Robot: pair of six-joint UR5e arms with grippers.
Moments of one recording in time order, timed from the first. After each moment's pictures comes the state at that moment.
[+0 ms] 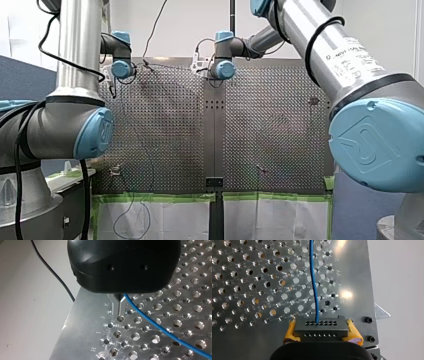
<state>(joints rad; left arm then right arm) 0.15 -1.71 -1.63 -2.70 -1.60 -1.84 2.31 -0.92 0.93 -0.20 1.56 1.68</state>
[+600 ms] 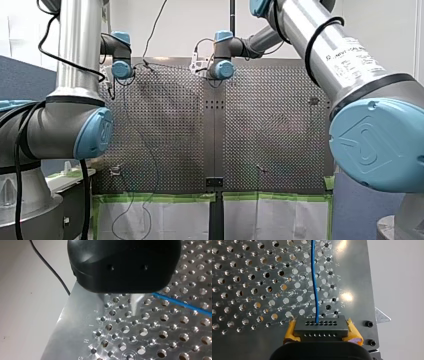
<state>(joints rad) 0.15 -1.71 -1.64 -2.73 -1.63 -1.84 2.31 -0.92 0.92 -0.19 1.56 1.68</state>
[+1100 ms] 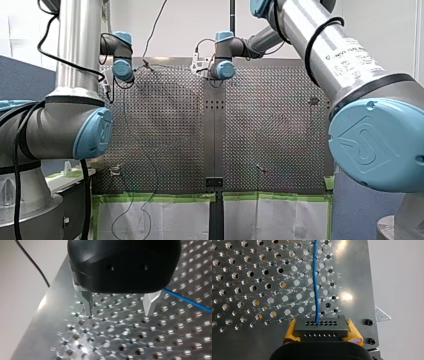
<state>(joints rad) 0.14 -1.70 -1.66 -2.85 -1.68 -1.84 2.30 -0.92 0.92 -0.20 1.55 1.67</state>
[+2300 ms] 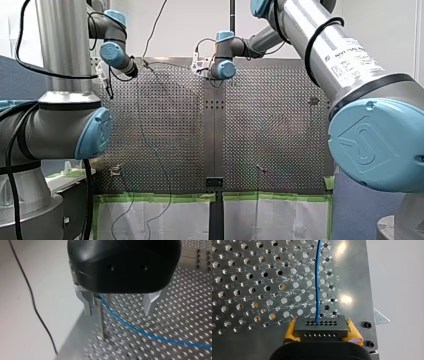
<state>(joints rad) 0.13 -1.38 -1.89 -2.98 -1.52 -1.94 2.30 -0.92 0.92 -0.19 1.52 1.67</state>
